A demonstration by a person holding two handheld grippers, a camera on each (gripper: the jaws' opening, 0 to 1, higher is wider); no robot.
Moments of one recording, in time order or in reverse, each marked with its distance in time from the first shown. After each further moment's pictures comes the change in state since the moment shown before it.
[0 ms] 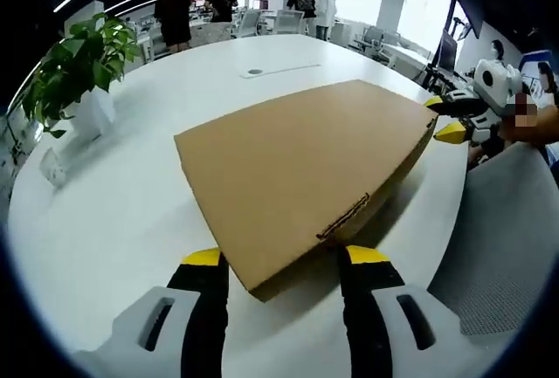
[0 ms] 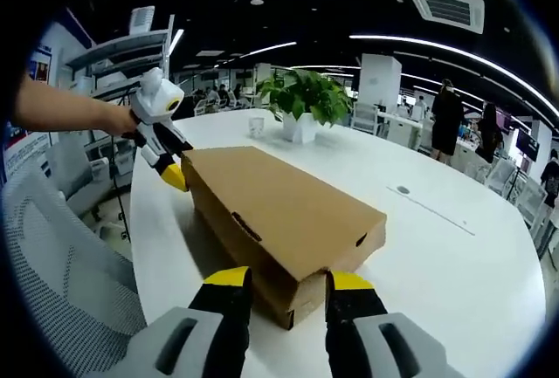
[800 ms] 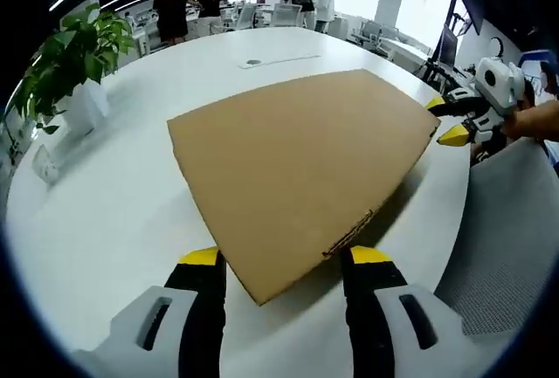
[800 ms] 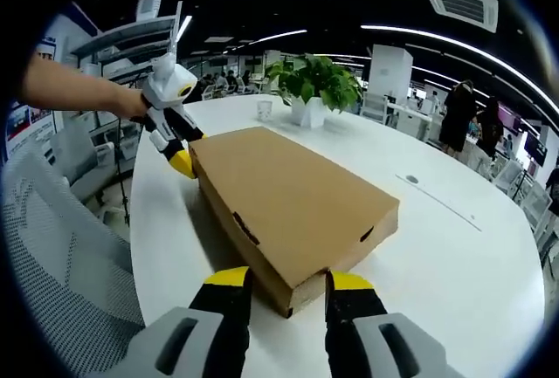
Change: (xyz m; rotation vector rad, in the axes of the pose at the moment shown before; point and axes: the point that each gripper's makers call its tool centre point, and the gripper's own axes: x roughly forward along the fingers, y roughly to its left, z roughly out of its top) left arm 0.021 0.006 -0.011 -0.012 0.030 -0.016; right arm 0.014 0.002 -0.025 -0.027 0.078 0.026
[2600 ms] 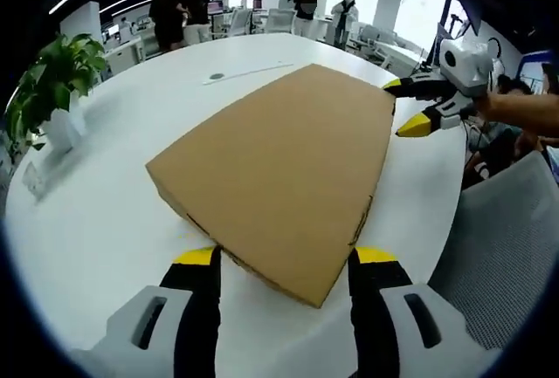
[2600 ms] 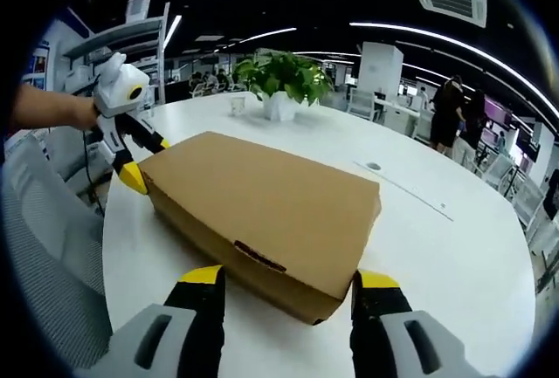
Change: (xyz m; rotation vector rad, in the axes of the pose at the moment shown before) left arm 0.031 -0.092 0.036 0.000 -0.017 0.007; right arm -0.023 -0.087 -0.026 -0.010 0.020 -0.023
